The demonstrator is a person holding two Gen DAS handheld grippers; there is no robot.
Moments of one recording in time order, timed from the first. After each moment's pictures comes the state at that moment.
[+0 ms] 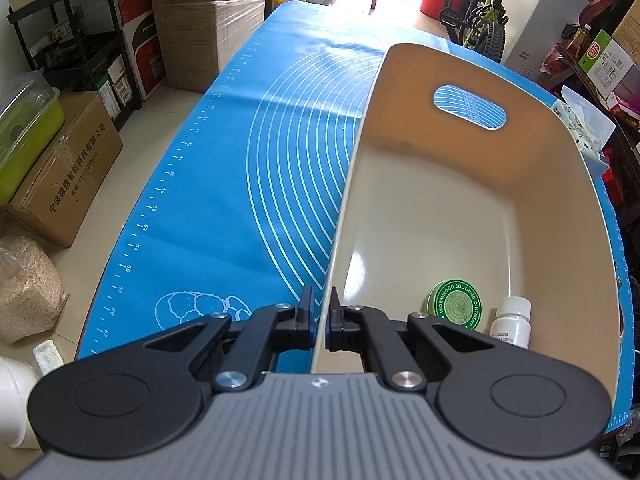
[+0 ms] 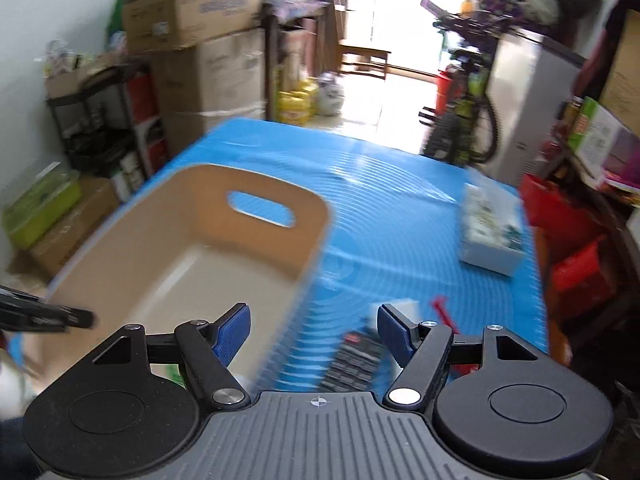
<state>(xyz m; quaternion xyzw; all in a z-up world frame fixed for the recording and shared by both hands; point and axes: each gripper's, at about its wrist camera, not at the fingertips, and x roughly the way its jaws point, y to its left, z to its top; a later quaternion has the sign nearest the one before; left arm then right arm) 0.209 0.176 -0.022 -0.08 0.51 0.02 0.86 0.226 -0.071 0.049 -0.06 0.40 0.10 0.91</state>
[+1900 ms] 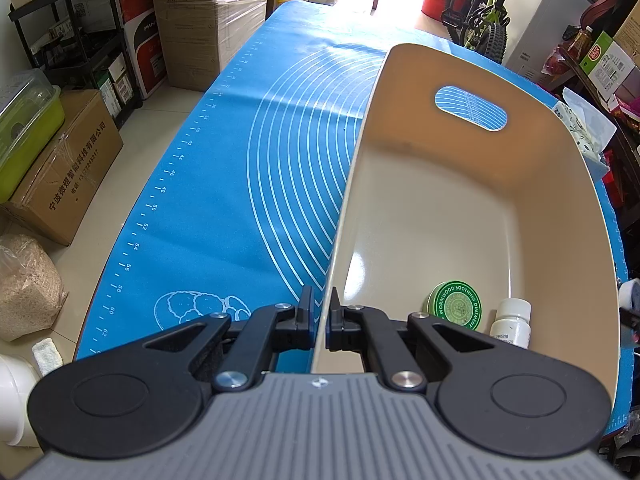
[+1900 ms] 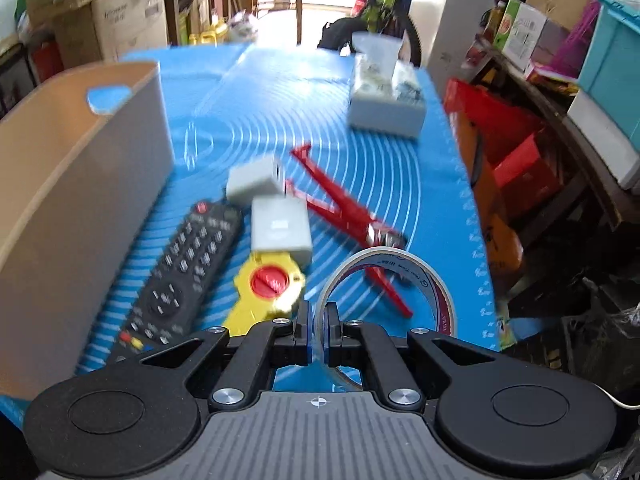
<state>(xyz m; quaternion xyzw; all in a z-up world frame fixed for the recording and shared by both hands) 0.210 0.177 -0.023 -0.08 0.51 0.02 0.86 0.209 -0.156 -0.040 -0.03 0.47 0.00 0.88</state>
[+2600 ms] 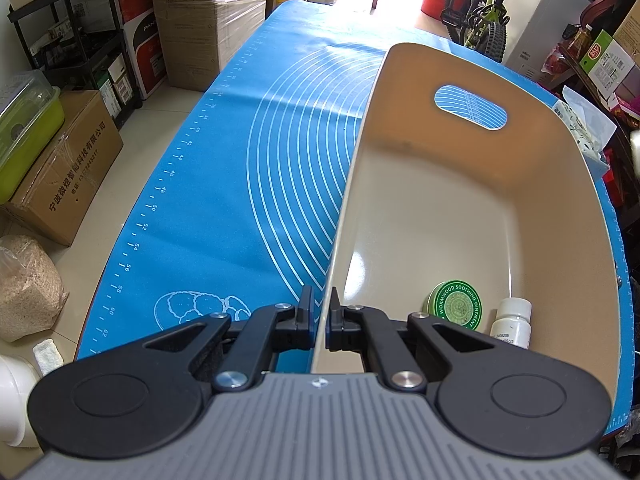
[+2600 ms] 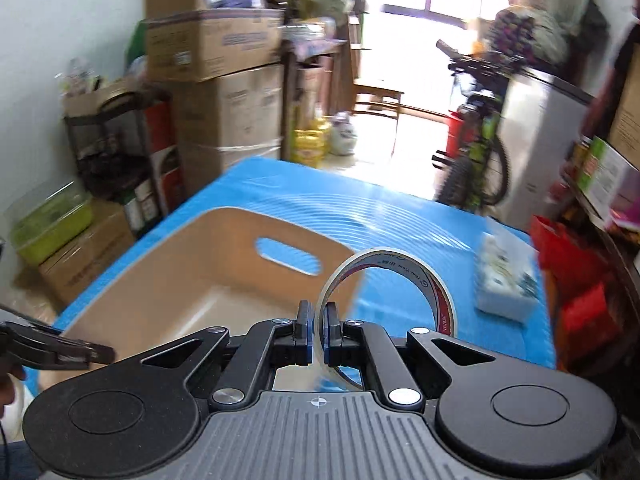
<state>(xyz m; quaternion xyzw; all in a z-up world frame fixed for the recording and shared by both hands) 0.210 0.177 -0.023 -0.08 0.51 0.02 0.86 0.229 -0.026 0.060 -0.08 0.34 0.15 0.93</state>
